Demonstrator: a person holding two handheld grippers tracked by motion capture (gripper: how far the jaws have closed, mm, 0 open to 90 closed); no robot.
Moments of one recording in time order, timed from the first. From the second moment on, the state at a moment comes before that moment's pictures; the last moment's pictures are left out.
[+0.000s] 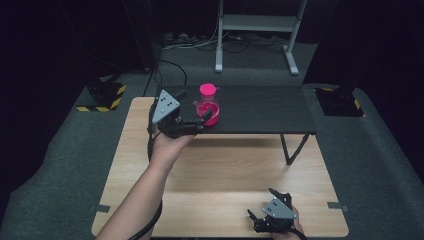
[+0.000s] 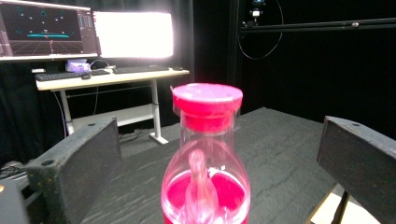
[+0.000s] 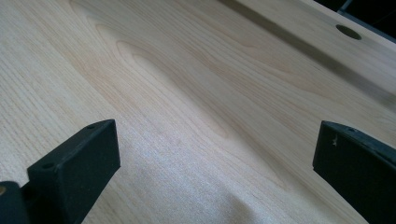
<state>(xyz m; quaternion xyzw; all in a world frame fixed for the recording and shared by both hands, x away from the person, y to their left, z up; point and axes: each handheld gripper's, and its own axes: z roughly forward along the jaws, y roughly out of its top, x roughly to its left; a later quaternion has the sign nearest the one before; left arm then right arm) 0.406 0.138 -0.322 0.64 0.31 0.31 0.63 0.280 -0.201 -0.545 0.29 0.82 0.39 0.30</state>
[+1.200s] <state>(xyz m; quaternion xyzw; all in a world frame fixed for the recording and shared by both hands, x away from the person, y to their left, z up) 0.337 0.190 -0.372 0.65 0.33 0.31 0.61 0.281 -0.201 -0.545 0.29 0.82 0.39 0.30</state>
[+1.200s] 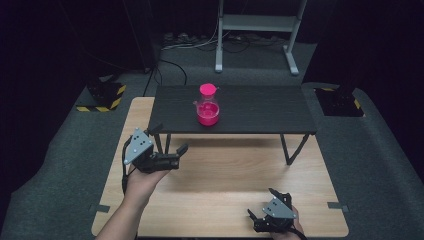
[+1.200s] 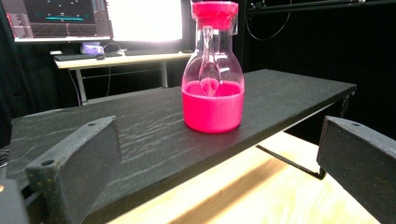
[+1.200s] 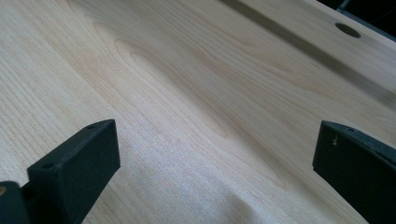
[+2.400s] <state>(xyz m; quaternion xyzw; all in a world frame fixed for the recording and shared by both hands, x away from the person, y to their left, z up) 0.296 0.197 -0.471 0.69 0.36 0.27 0.56 0.281 -0.199 -0.546 0.29 0.82 0.38 0.31</state>
